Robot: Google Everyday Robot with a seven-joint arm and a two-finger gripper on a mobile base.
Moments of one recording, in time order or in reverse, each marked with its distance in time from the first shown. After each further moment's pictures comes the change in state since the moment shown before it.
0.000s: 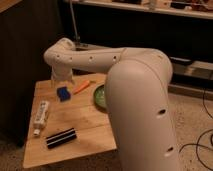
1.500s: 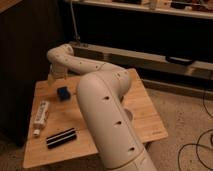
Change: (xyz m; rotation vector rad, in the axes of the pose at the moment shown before) arm -0.073 0.019 0.131 -0.079 0.023 -0.304
